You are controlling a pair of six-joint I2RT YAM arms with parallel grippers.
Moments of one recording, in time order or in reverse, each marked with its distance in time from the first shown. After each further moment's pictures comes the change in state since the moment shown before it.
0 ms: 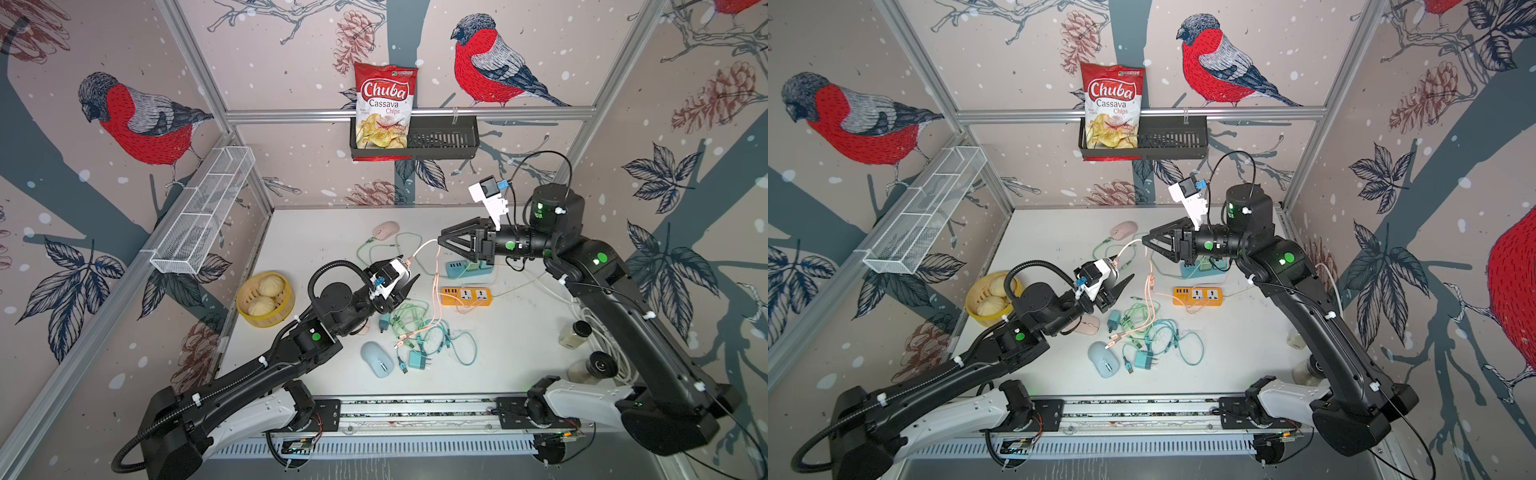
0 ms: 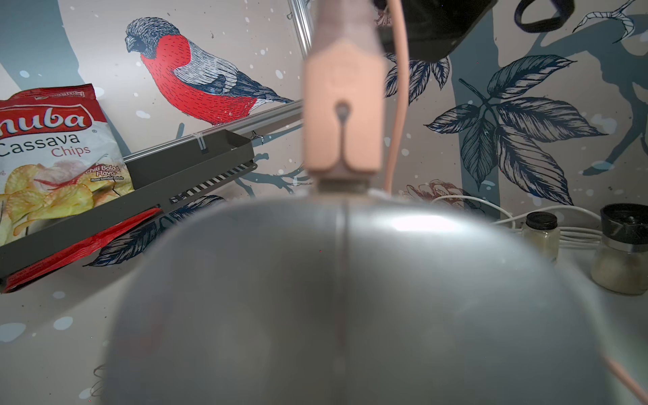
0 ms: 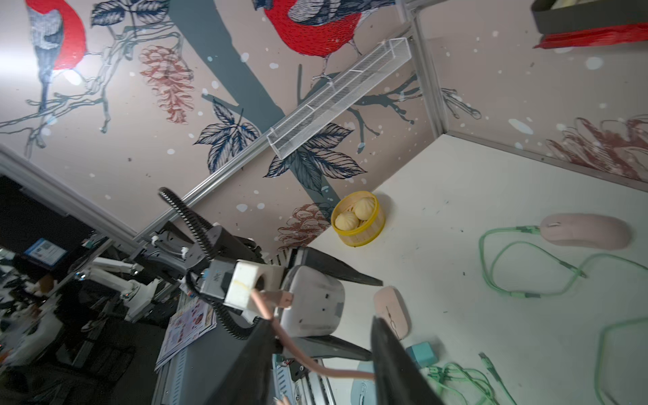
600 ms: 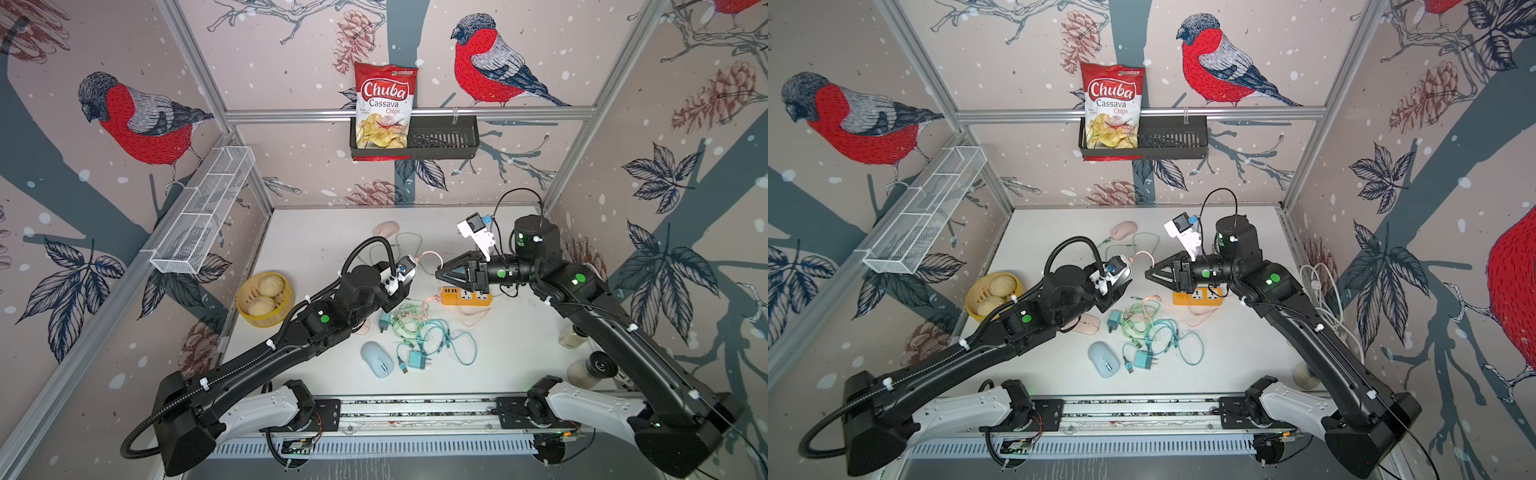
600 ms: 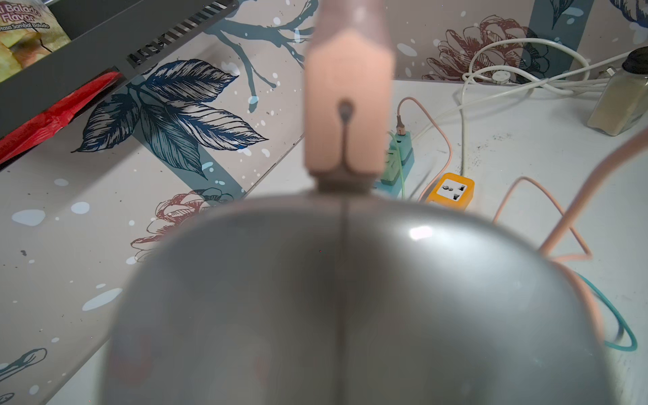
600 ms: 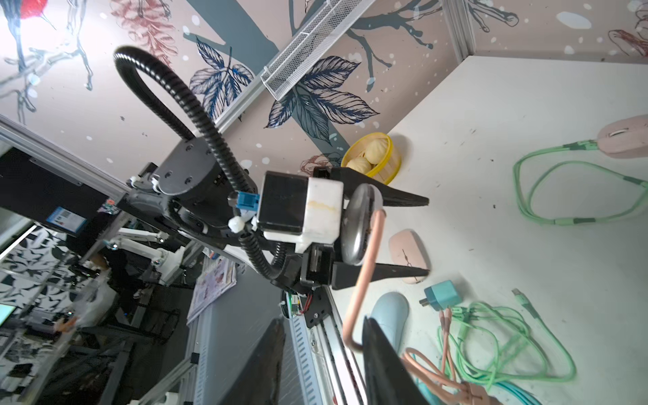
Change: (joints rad) left arm 0.000 0.134 0.193 -0.493 -0.192 0.004; right arm 0.011 -0.119 -0.335 0.134 -0.141 0.053
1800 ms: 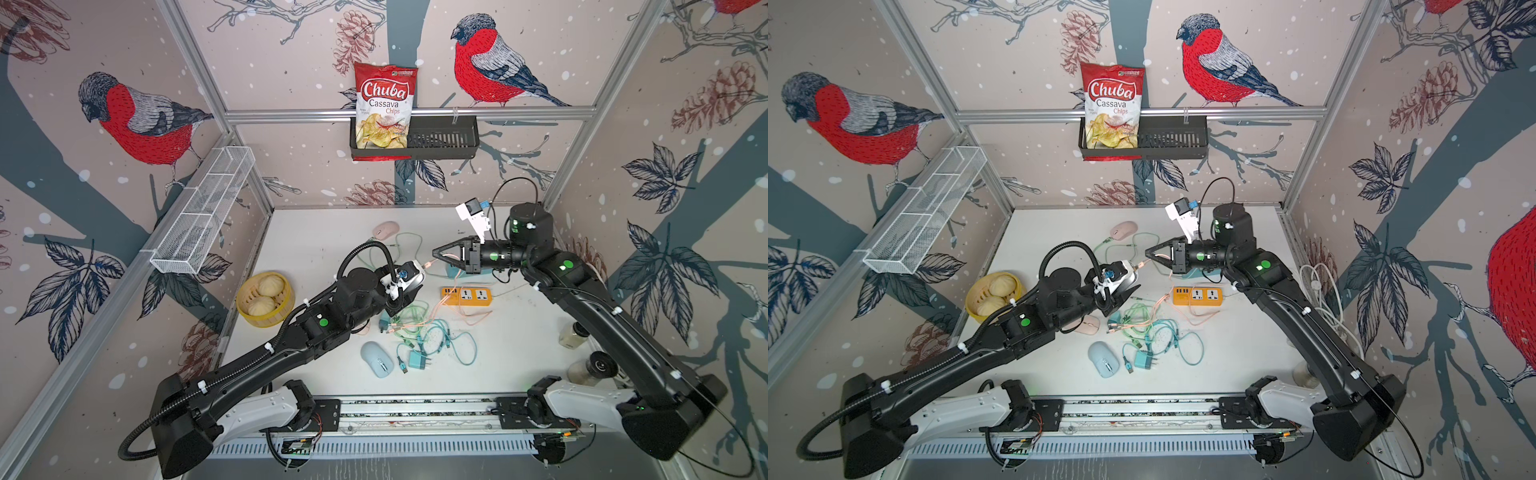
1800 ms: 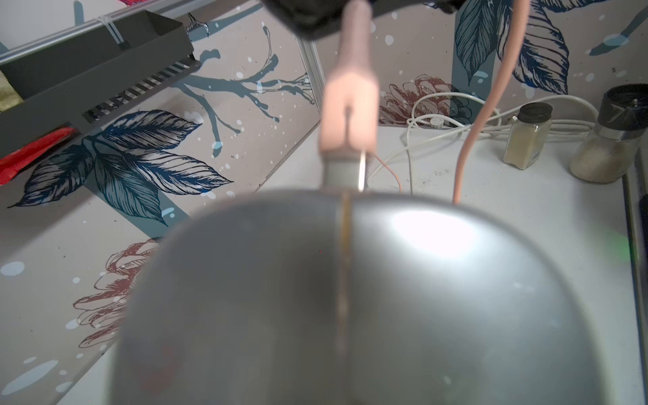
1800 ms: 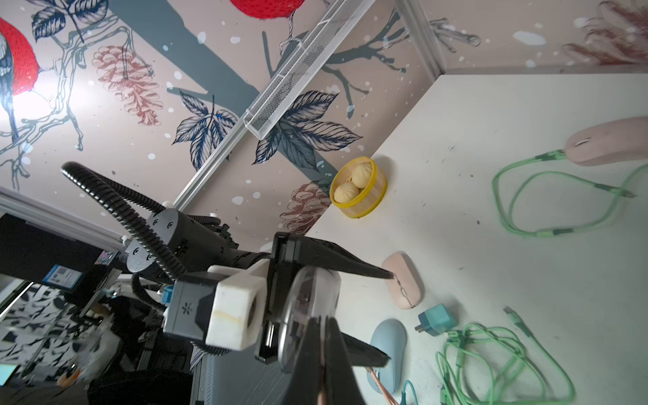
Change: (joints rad) left arm -0.005 -0.031 -0.039 0.071 0.146 -0.005; right arm -0.109 0.060 0.071 0.066 0.085 0.105
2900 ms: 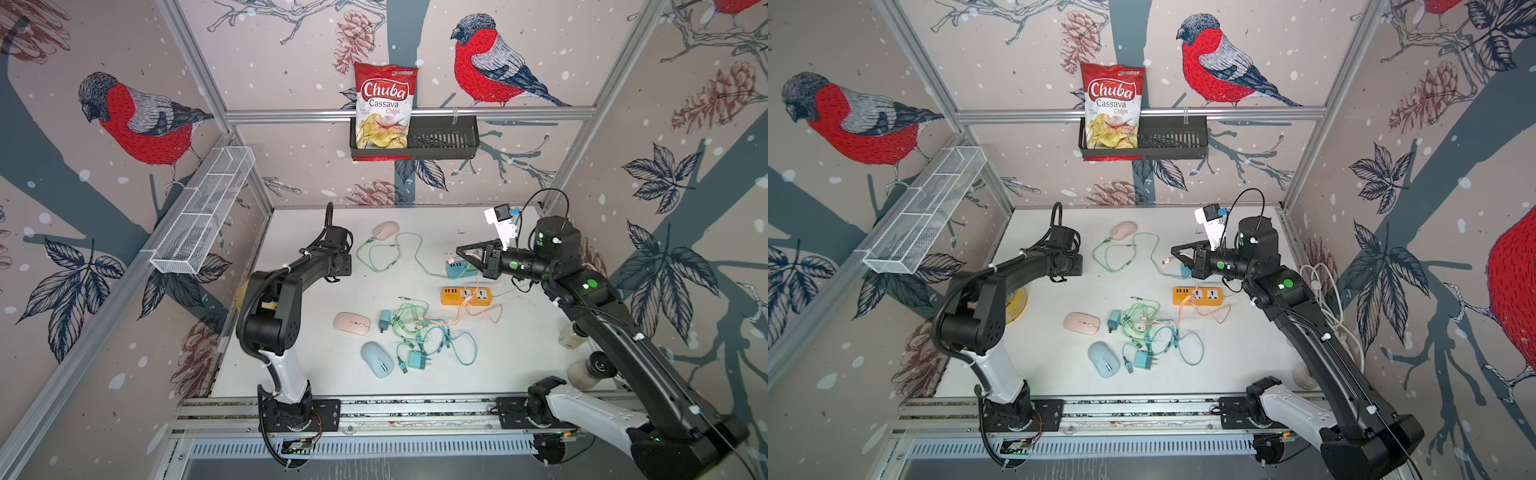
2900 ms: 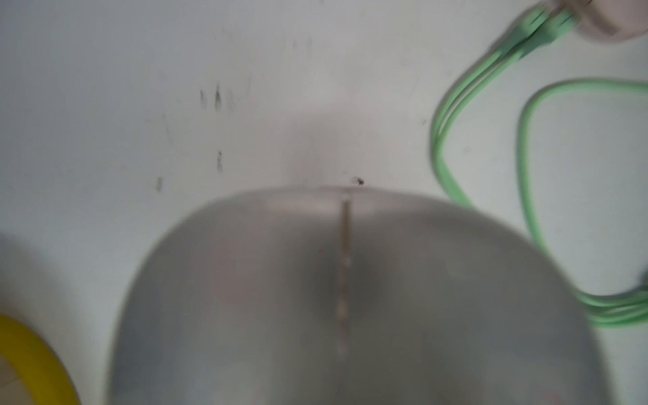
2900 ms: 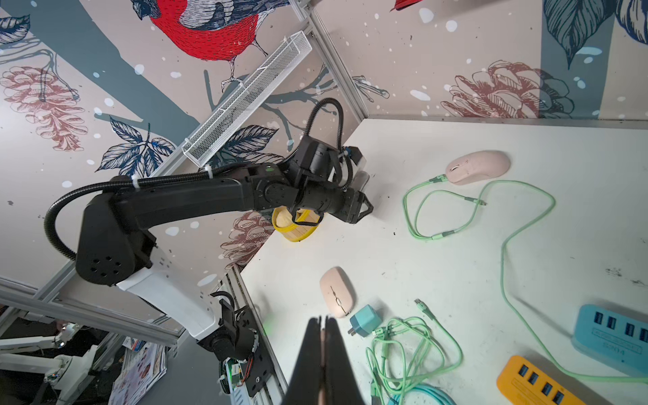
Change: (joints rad) left arm 0.682 0.822 0.328 -0.333 -0.127 -0.523; right arm -0.053 -0.131 -0.156 -0.003 0.098 -0.096
